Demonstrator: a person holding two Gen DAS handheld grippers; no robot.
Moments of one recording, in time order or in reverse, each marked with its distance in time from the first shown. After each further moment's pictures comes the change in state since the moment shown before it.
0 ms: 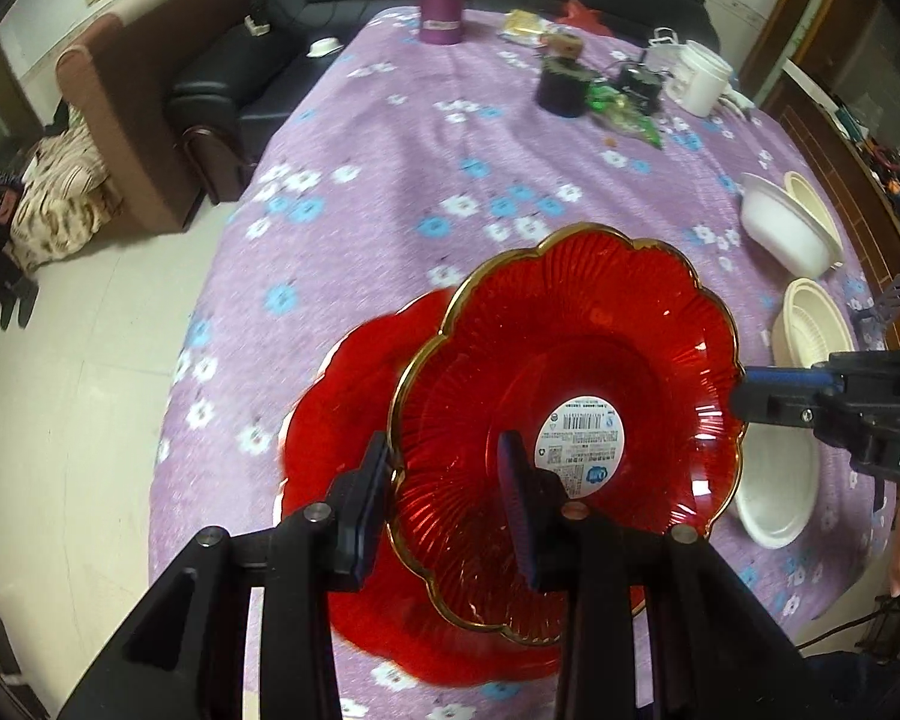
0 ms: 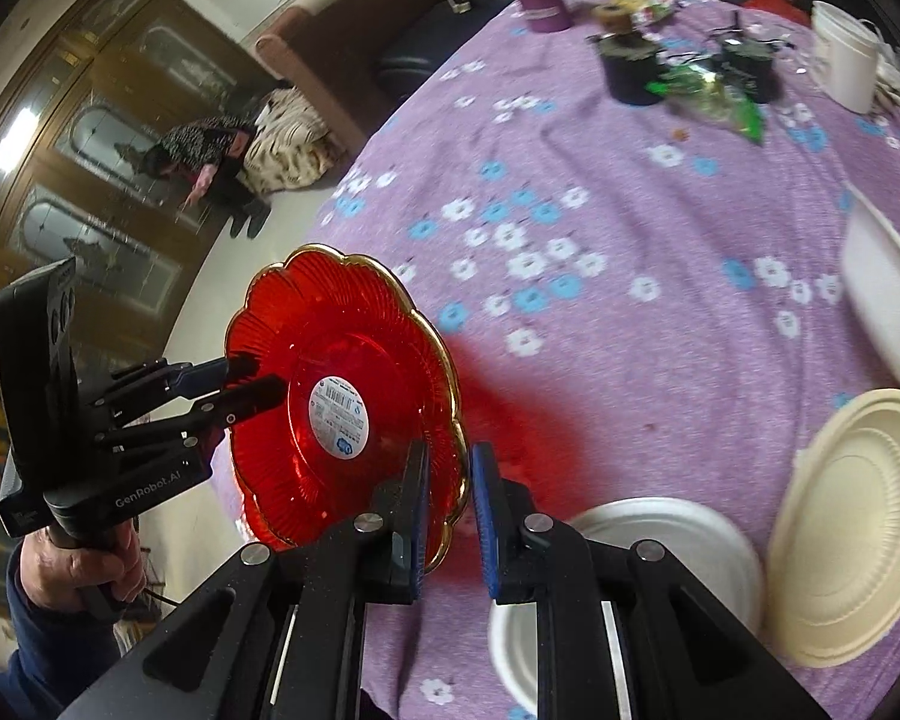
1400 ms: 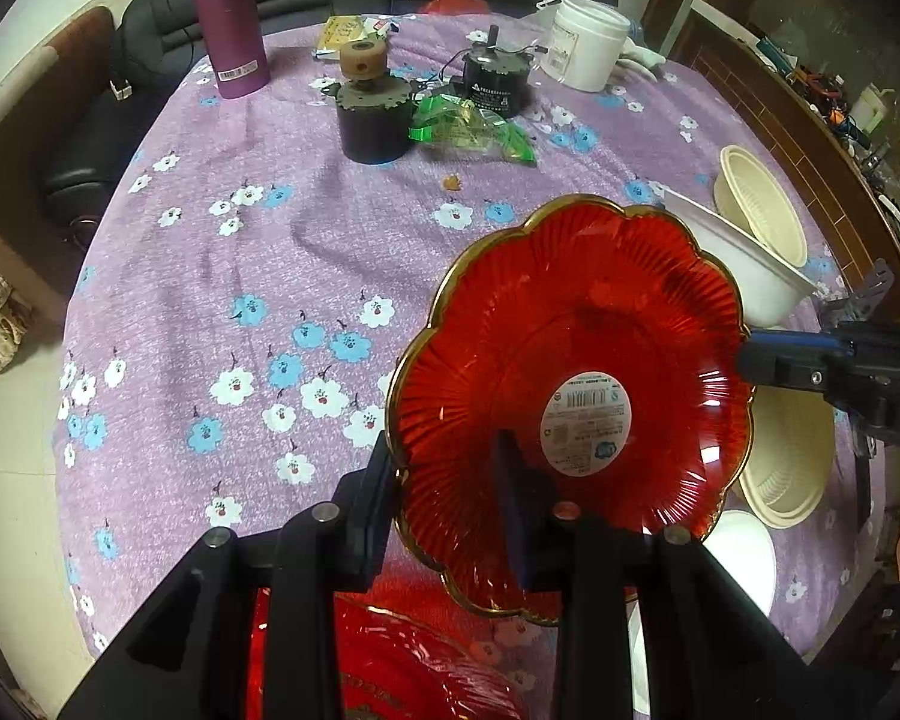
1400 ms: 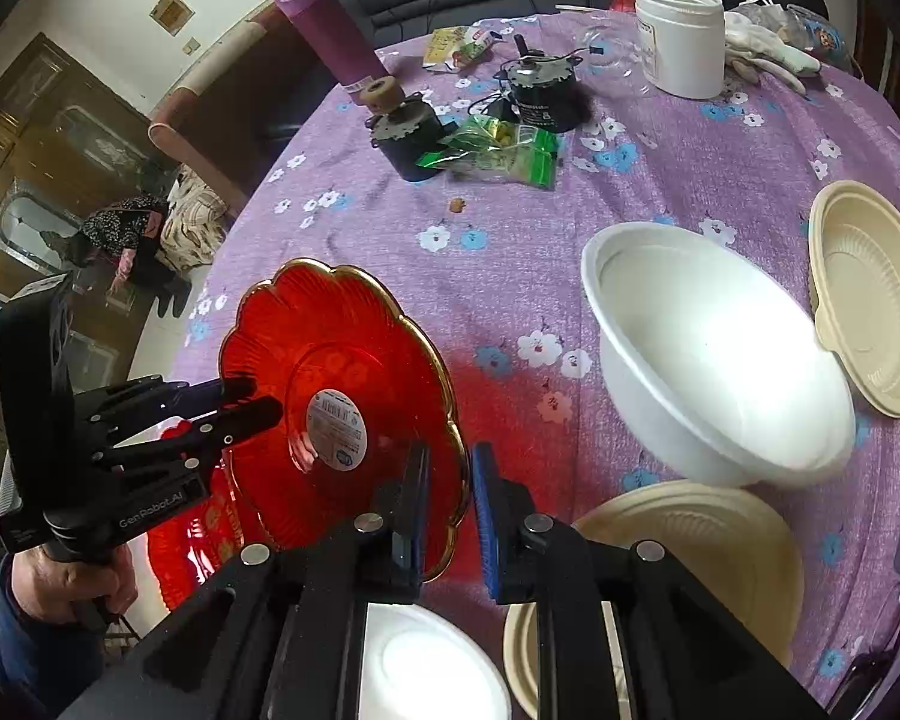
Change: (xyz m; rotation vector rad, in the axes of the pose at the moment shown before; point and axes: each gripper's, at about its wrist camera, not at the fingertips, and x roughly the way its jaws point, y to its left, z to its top) left arm 0.067 -0.121 0.109 0.234 0.021 -0.119; right arm -0.064 -0.122 0.033 0.188 -0.124 -0.147
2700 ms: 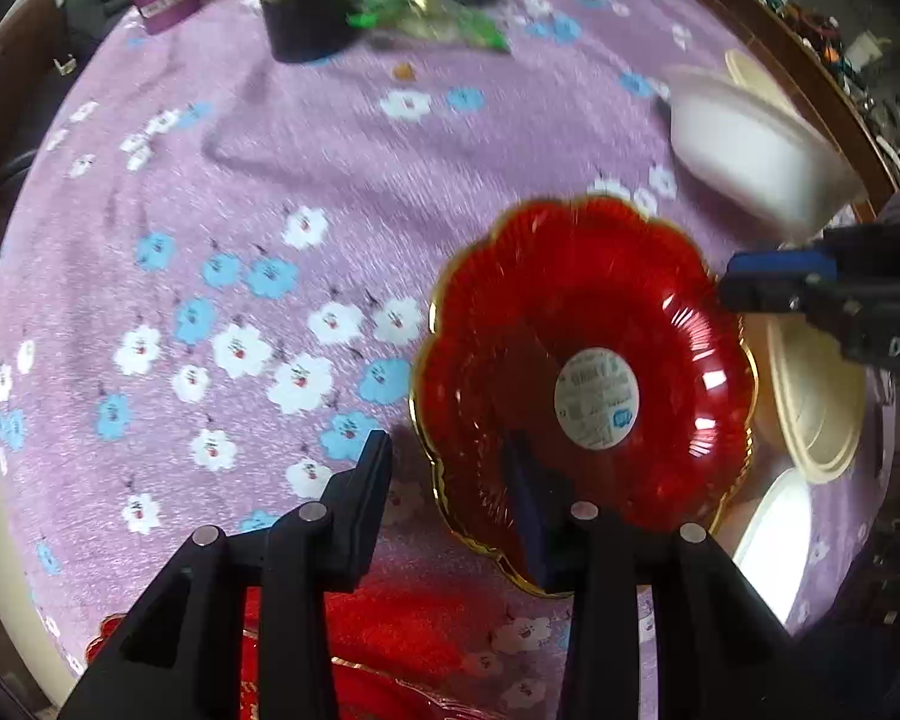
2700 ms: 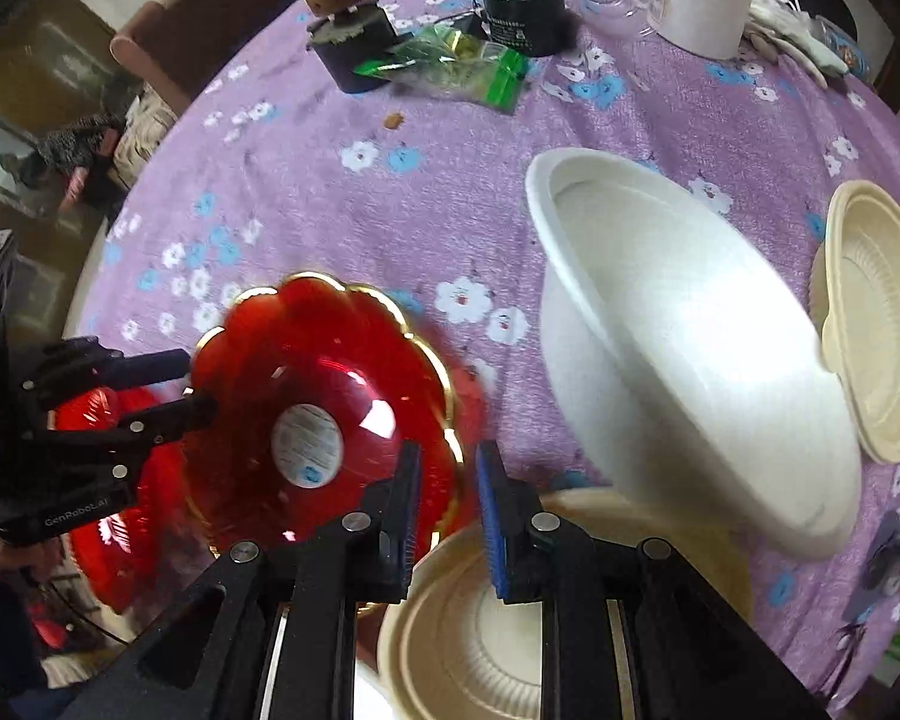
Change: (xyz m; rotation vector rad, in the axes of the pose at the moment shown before) left arm 0.064 -0.012 -0.008 0.072 0.185 -0.058; right arm 0.056 -0.029 0.012 -0.097 0.188 -0.136
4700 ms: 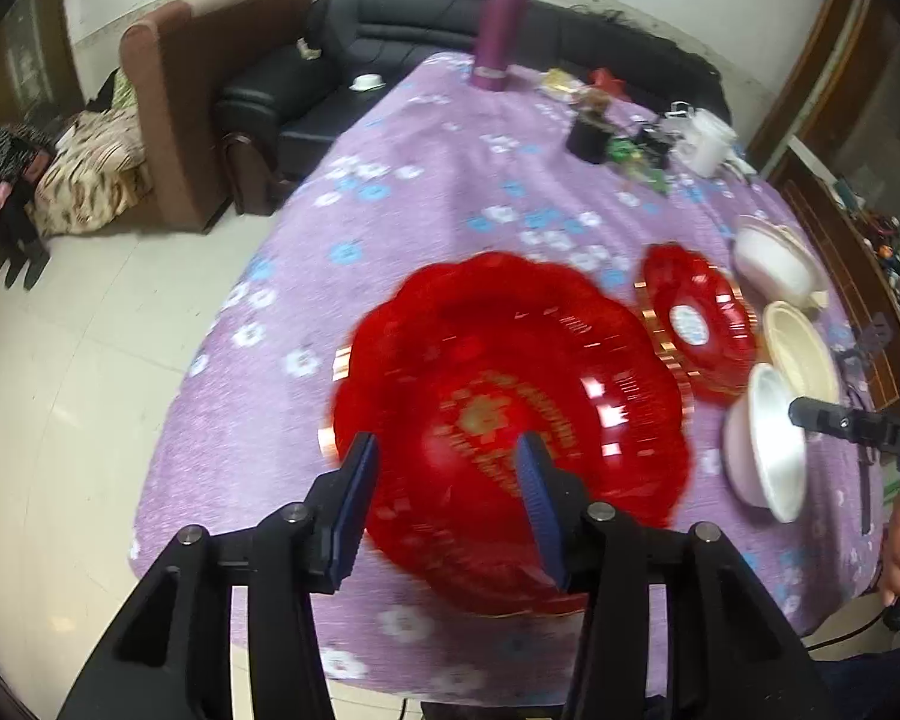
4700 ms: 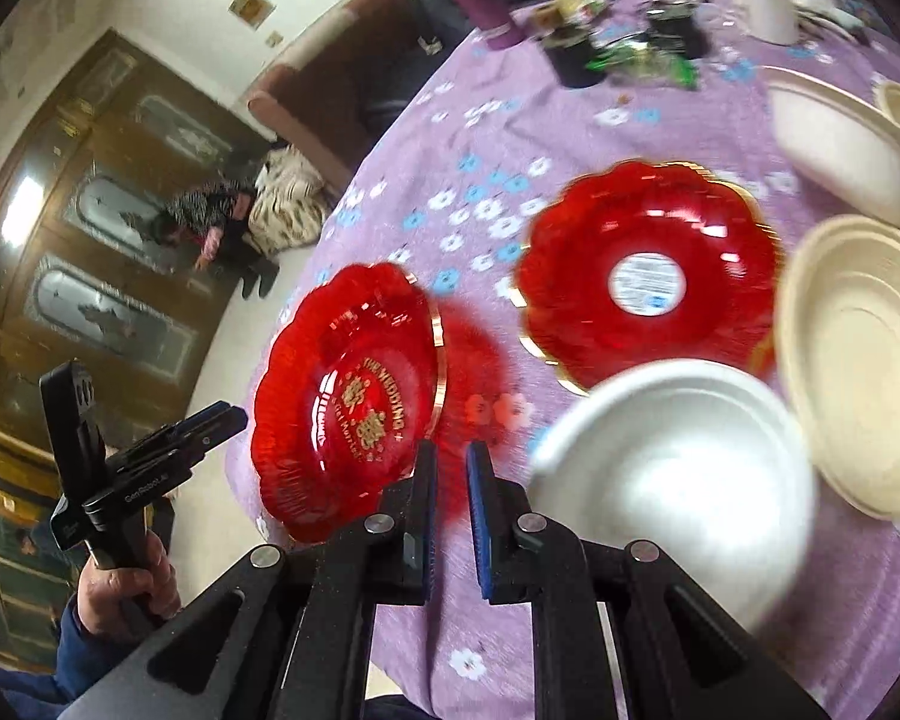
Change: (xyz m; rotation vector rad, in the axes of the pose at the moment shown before) left arm -0.138 0.070 -0.228 -0.401 -0.391 0.124; right arm -0.038 0.114 -0.134 0.072 -0.237 0.328
